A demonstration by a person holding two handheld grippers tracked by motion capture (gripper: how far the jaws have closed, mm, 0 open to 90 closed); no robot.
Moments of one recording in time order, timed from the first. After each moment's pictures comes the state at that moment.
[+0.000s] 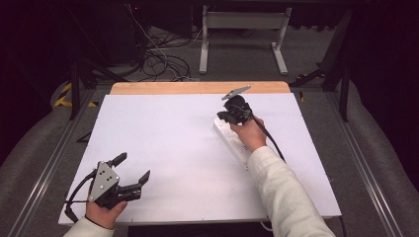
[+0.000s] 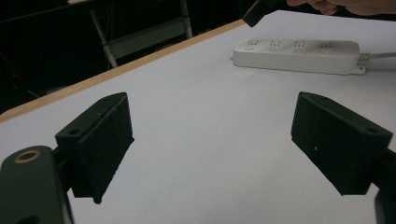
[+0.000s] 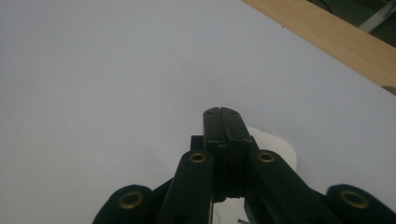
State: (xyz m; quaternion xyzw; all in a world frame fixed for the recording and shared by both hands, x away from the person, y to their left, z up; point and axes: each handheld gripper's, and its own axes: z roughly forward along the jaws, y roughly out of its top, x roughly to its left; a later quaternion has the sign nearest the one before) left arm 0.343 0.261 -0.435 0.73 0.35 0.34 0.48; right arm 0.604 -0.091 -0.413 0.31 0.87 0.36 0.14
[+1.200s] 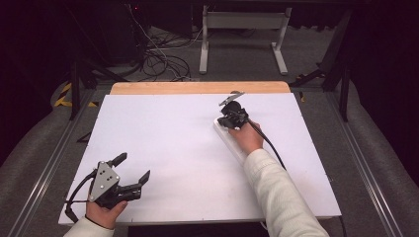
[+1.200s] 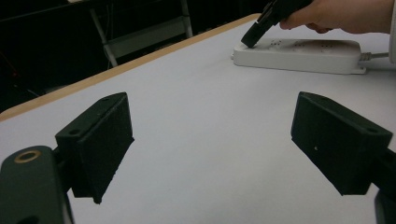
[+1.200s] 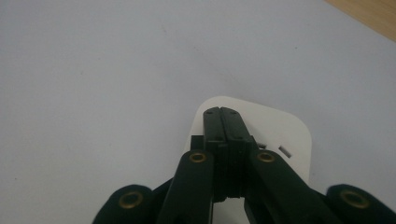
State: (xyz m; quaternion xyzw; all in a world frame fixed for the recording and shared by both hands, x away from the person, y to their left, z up) left arm 0.343 0.261 -0.435 0.73 0.35 0.34 0.48; right arm 0.616 -0.086 -0.447 0.33 0.88 0.32 0.14
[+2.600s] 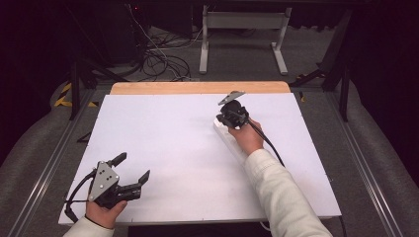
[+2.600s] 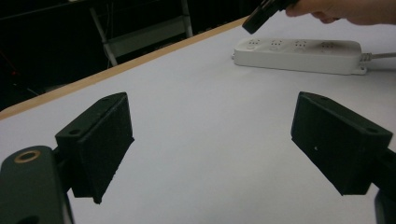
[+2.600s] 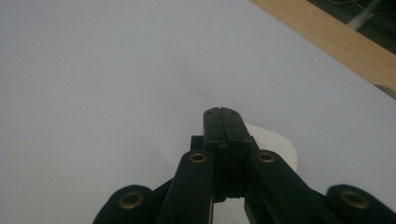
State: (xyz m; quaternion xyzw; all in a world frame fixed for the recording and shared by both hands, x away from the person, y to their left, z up) left arm 0.344 0.262 -0.435 0.73 0.35 0.34 0.48; right arm 0.600 -0.083 -0.427 0.31 0.87 0.35 0.18
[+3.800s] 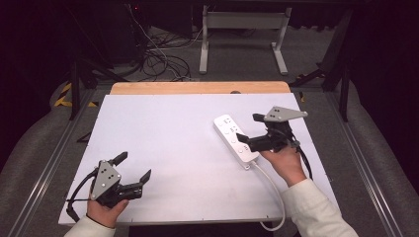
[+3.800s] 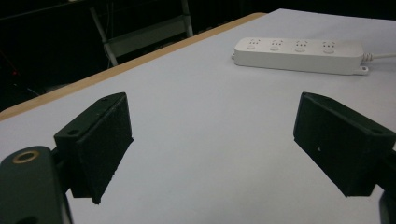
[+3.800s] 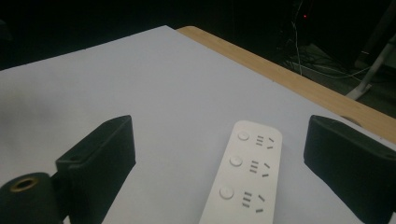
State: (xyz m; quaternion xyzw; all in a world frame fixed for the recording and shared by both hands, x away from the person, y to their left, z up) left arm 0.346 0.259 -0.435 0.73 0.35 0.33 0.48; right arm 0.490 -0.178 -0.373 0.26 0.80 0.51 0.19
